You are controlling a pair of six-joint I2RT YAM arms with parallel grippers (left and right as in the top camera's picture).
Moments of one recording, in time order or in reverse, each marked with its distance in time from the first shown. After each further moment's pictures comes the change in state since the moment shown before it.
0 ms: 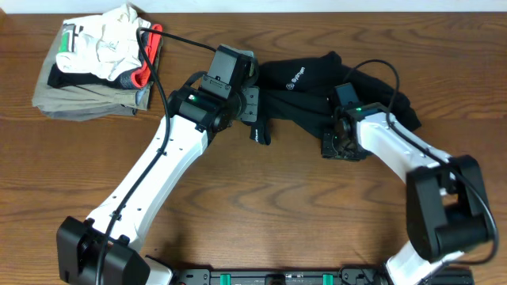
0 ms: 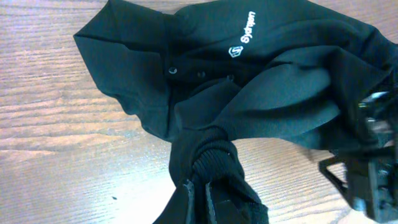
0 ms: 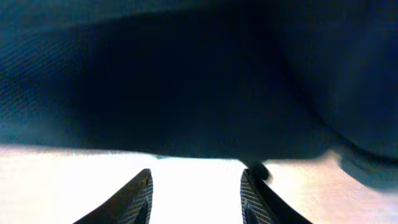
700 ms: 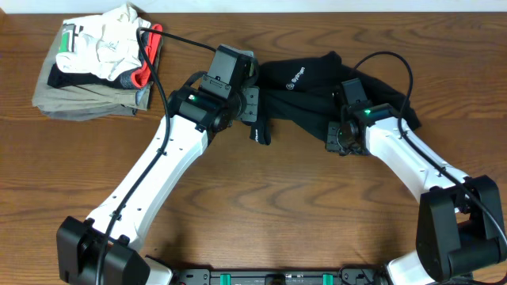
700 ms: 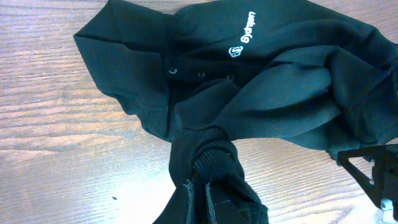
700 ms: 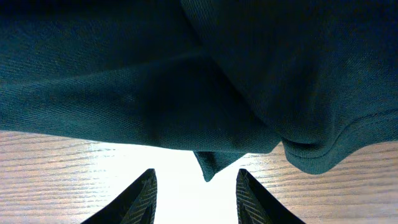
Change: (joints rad) left arm 0.000 0.000 0.000 0.000 0.000 0.000; right arm 0.000 -0.086 -0.014 0.034 0.062 0.000
